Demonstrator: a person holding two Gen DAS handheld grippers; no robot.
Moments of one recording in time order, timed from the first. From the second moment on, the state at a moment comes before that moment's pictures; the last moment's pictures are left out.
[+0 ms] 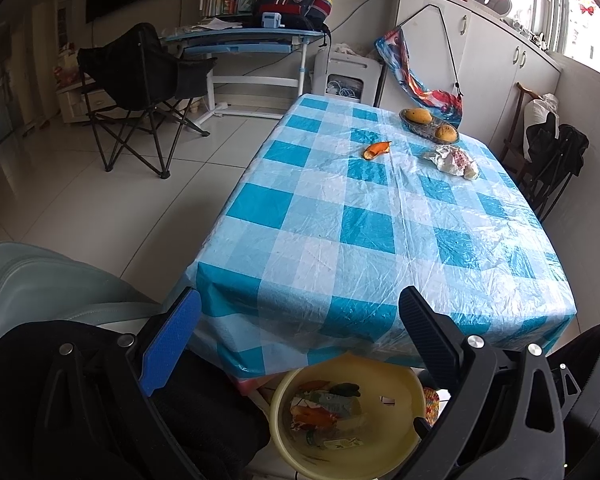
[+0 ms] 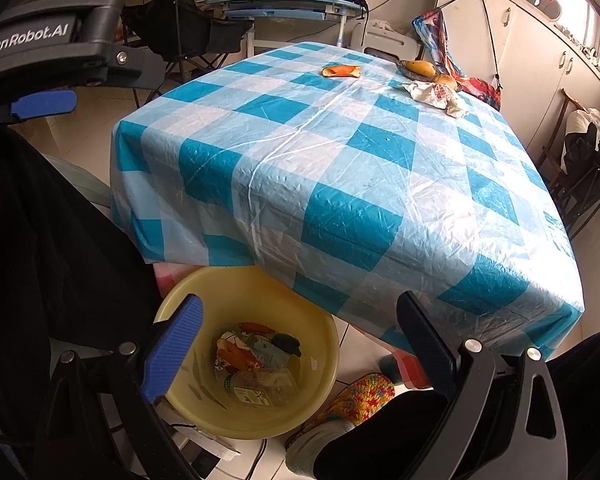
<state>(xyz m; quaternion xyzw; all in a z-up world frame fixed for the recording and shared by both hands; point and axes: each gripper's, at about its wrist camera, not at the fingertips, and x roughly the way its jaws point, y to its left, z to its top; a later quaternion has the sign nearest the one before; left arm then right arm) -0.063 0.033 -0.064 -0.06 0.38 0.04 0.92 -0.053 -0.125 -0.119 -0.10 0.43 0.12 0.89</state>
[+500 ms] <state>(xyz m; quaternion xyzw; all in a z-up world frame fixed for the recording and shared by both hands) -0.062 0.037 -0.062 -0.07 0.38 0.03 0.92 -0.049 -0.130 -0.113 -0.08 0.43 0.12 0.89</state>
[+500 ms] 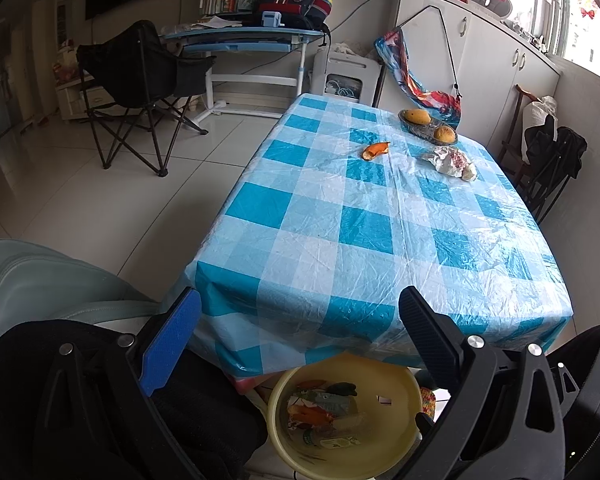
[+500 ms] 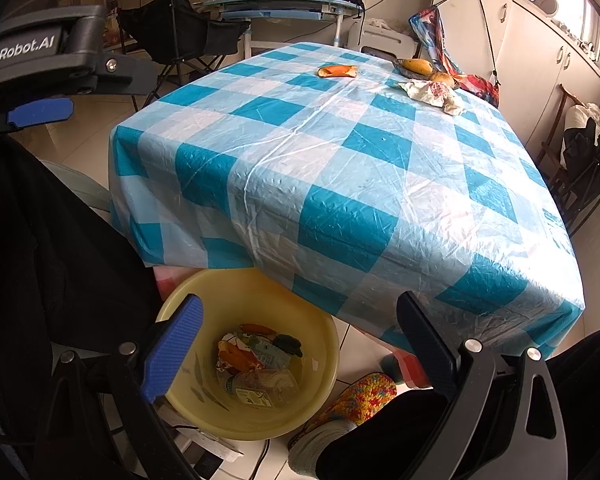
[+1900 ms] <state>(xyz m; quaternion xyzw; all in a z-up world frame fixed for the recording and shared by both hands) 0.239 -0.068 -0.084 0.09 0.43 -0.05 0.90 0.269 -0.226 -0.096 -0.05 0.43 0.09 0.90</state>
